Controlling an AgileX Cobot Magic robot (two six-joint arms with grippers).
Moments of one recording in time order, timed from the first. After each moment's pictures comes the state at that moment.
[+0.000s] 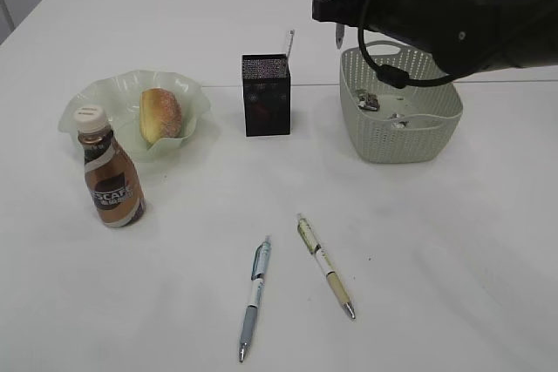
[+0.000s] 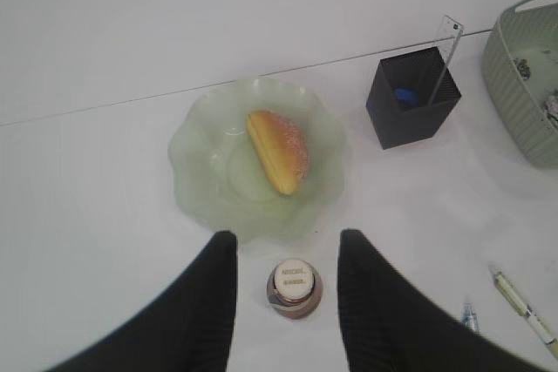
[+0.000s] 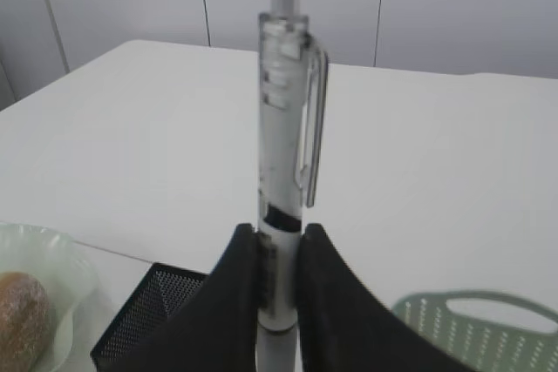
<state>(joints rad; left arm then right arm) -0.41 1.52 -1.91 0.20 1.26 -0.23 0.33 1.91 -1.30 0.10 -0.37 -0.10</state>
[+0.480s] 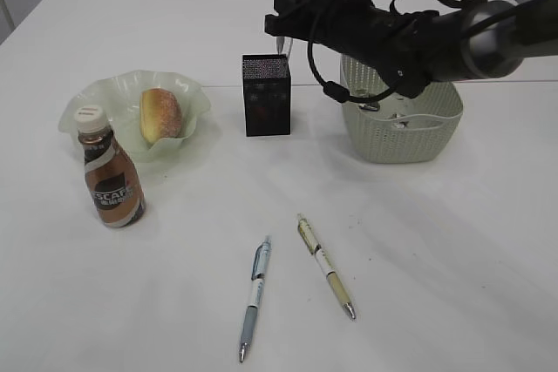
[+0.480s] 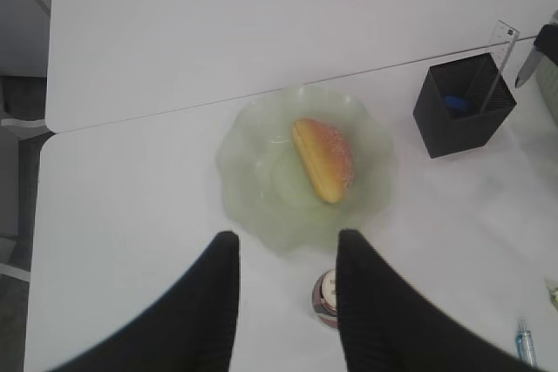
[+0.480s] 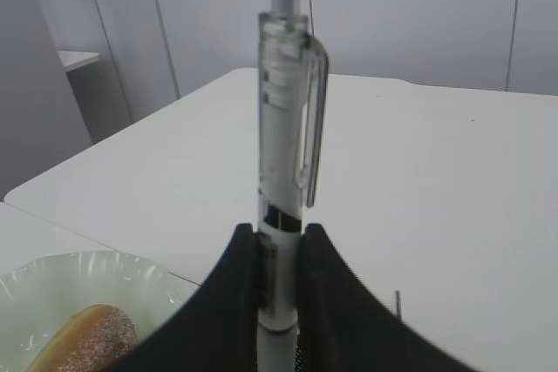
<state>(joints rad) -0.41 1.52 -1.91 0.29 1.26 -0.23 0.33 2.19 -1.57 -0.35 -0.48 0.36</state>
